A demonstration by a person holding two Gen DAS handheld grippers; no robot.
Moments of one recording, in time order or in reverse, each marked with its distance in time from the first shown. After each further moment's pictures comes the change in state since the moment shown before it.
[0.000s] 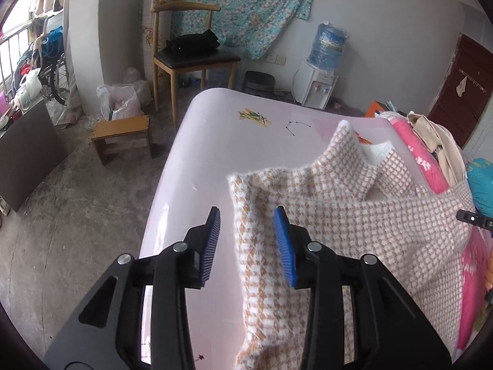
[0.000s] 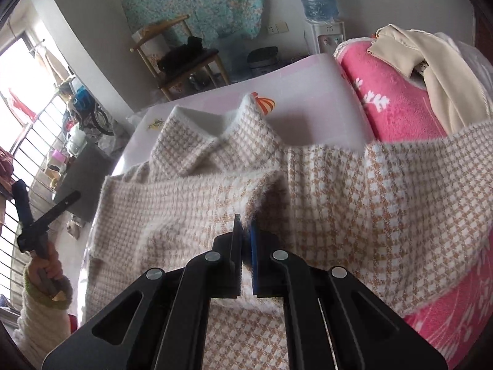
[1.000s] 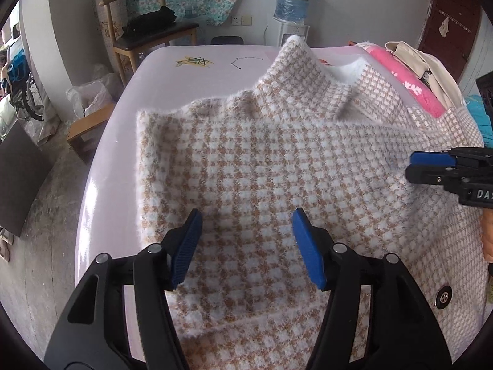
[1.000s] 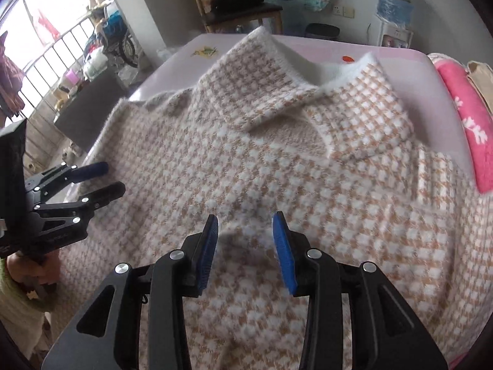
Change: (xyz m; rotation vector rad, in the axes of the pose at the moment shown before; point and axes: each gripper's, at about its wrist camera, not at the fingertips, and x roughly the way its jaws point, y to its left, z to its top) left arm 0.057 -0.069 -0.053 0.171 0.142 0.002; right arm 0.065 0.087 -0.021 -0.247 0.088 0.046
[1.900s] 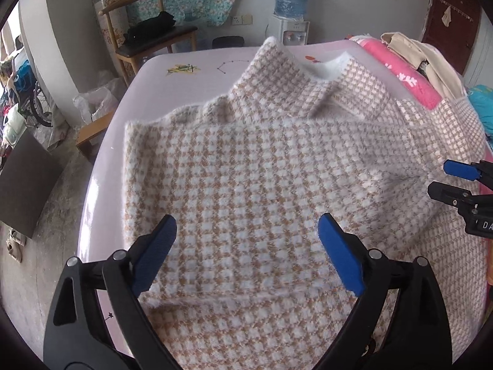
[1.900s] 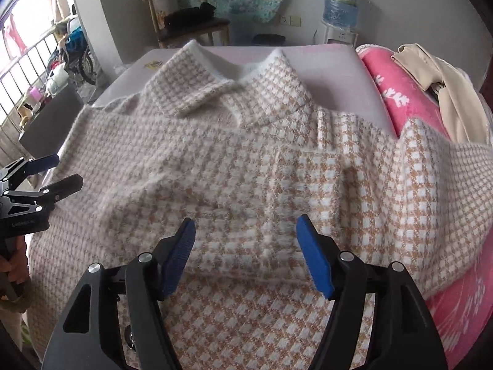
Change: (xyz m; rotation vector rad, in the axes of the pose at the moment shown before) left arm -0.008 -0.051 0.000 0.031 0.035 0.069; right arm -0.020 -0.023 -0.042 0.037 -0.004 -0.215
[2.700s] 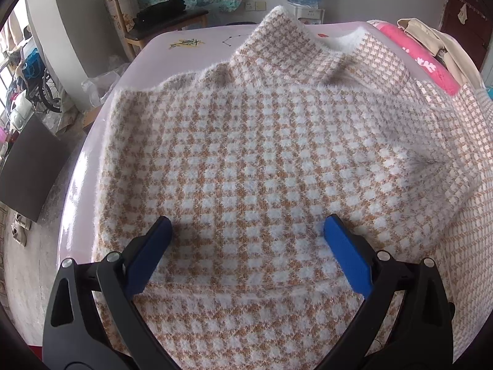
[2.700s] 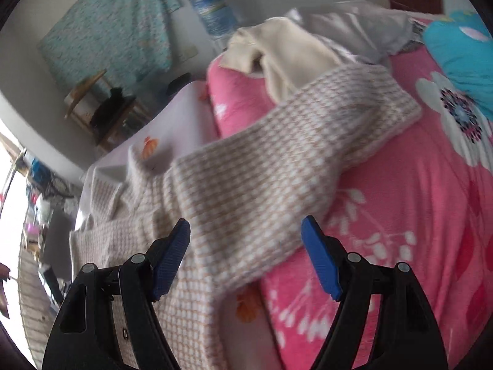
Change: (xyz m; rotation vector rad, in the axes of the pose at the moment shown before) left arm 0.025 -0.008 -0.016 -0.034 0.034 0.061; right arm -0.116 -0.263 -0.034 0.649 -0.123 0.012
